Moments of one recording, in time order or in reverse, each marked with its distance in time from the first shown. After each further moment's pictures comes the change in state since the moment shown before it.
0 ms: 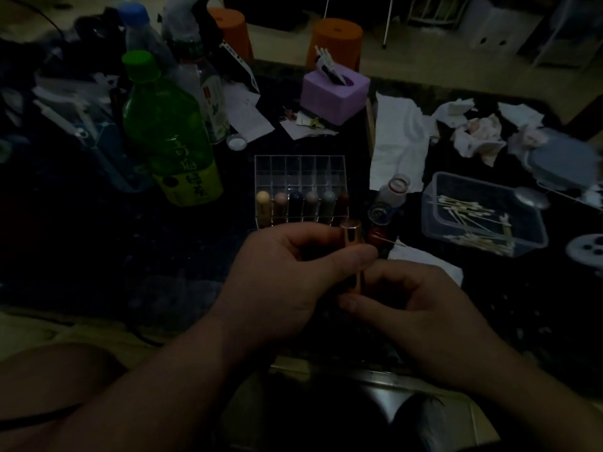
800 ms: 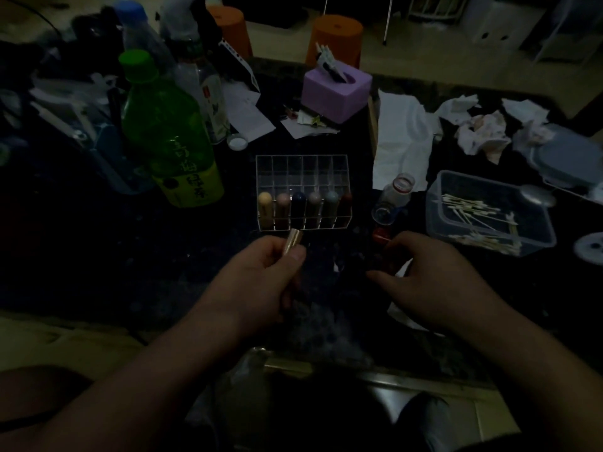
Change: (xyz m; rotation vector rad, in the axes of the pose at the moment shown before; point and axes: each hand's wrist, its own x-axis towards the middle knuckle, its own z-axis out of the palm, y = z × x) left_hand 0.011 -0.039 -0.038 0.196 0.115 -0.304; right_hand 0.041 0.030 -0.029 -0.773 0.185 0.192
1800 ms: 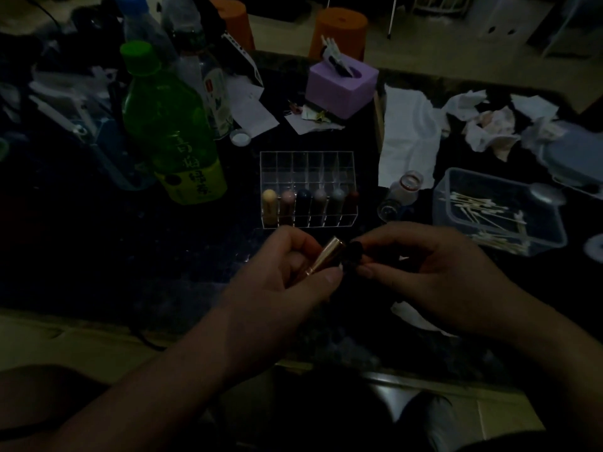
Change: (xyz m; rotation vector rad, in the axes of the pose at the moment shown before) left_hand -0.011 0.000 0.002 -0.097 -0.182 0.218; right_hand -0.001 -0.011 -0.010 0.496 -0.129 -0.382
